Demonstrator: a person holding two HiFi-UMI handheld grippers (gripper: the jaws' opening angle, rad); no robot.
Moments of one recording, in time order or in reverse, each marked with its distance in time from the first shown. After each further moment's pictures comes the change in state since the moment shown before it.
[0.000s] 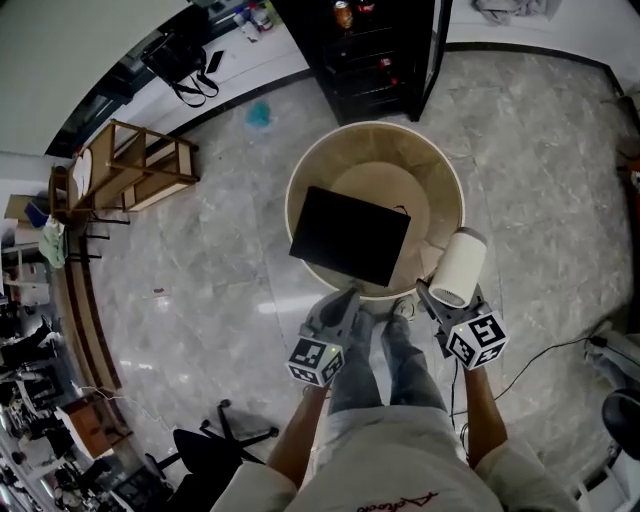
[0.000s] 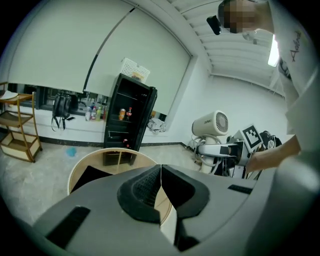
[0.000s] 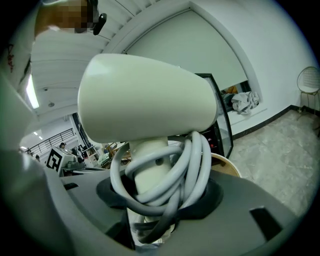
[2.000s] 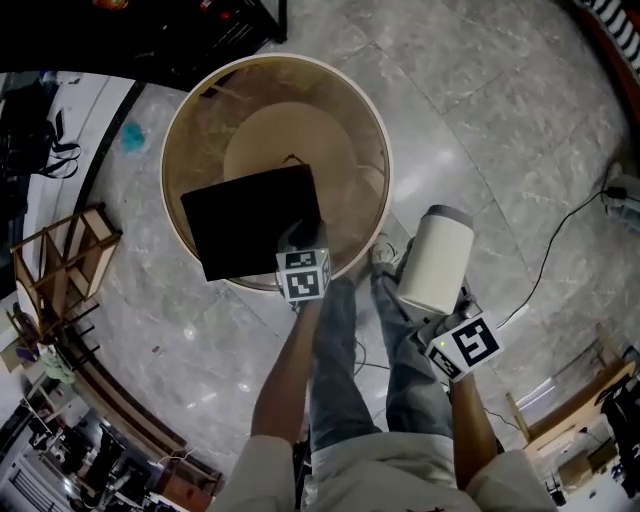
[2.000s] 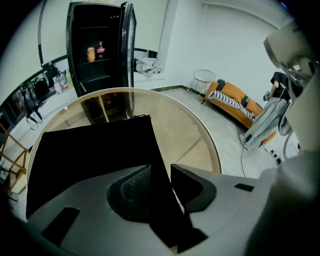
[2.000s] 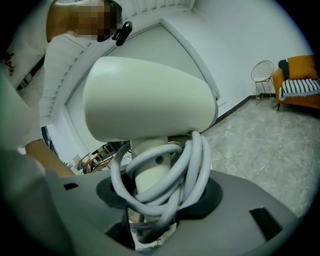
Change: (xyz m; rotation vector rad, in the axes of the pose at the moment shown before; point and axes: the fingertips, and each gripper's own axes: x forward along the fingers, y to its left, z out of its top) left arm 0.245 0.071 -0.243 0.256 0.609 0.065; right arm -0.043 -0.087 -0.134 0.195 -0.143 -0.287
